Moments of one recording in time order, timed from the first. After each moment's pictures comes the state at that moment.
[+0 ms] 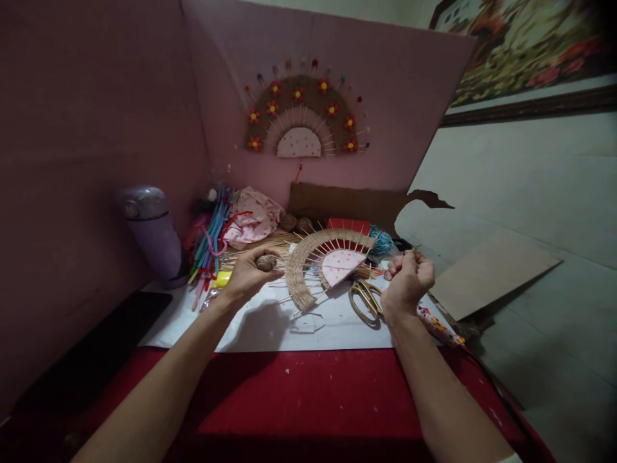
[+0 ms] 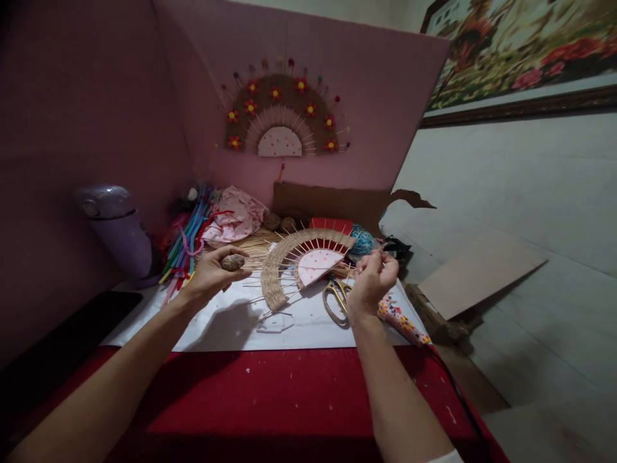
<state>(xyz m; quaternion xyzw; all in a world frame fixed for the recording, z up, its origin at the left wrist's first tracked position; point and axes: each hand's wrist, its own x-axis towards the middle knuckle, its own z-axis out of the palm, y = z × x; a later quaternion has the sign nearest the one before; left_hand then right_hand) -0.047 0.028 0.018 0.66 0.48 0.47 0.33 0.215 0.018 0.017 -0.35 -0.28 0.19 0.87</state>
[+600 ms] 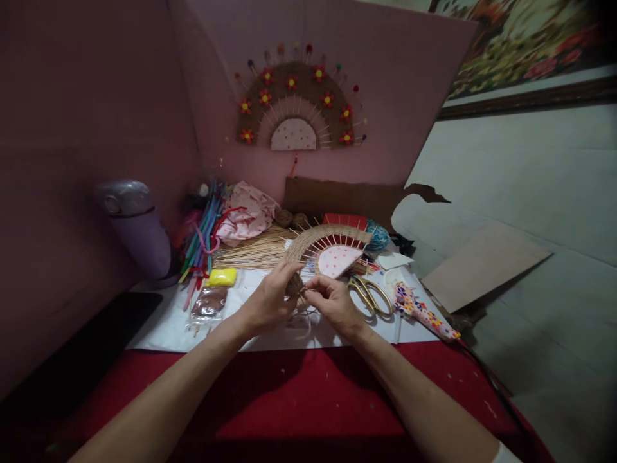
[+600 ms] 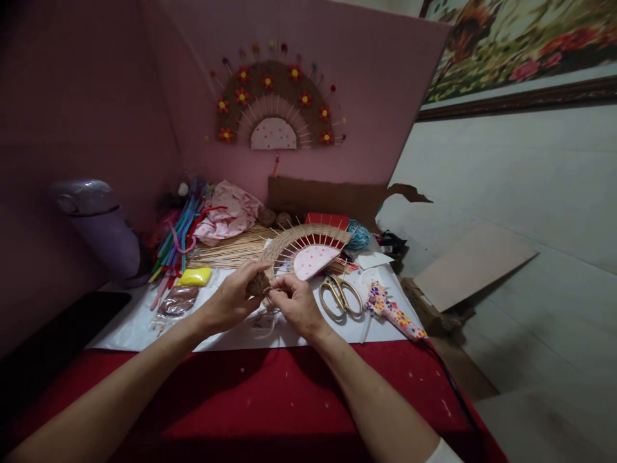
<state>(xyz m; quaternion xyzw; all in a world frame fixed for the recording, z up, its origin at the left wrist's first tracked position) -0.014 0.007 -0.004 0.84 0.32 0.41 0.13 0.145 -0.012 -0.016 -0.39 -0.62 0.45 0.51</state>
